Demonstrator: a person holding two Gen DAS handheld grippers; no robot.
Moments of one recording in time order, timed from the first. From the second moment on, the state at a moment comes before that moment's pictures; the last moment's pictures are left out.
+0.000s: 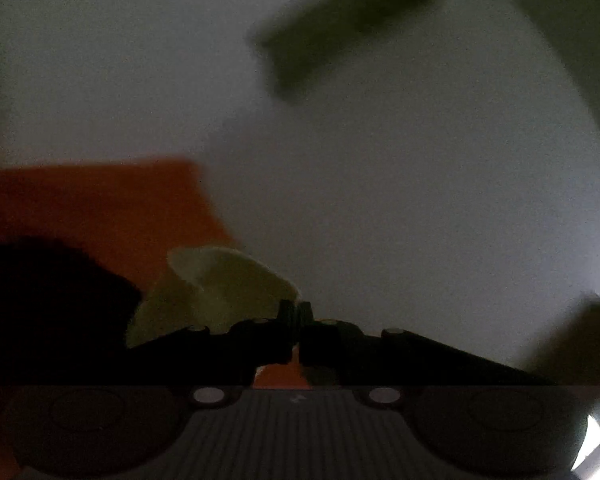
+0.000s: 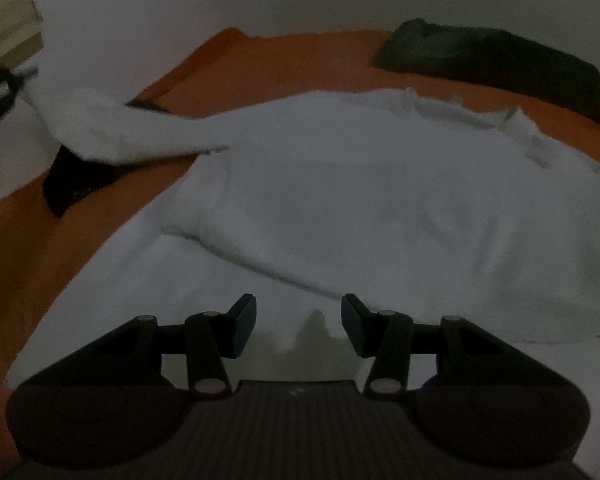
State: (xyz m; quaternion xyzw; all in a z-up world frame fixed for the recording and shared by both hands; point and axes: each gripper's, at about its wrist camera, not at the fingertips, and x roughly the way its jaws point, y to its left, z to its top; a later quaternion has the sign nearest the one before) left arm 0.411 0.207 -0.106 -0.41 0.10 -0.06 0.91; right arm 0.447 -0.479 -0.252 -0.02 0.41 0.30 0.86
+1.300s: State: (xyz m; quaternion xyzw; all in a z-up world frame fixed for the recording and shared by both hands) left arm 0.775 0.011 -0.266 -0.13 0.53 0.03 0.83; right arm 0.564 -0.604 -0.327 0.33 0.48 0.18 0.79
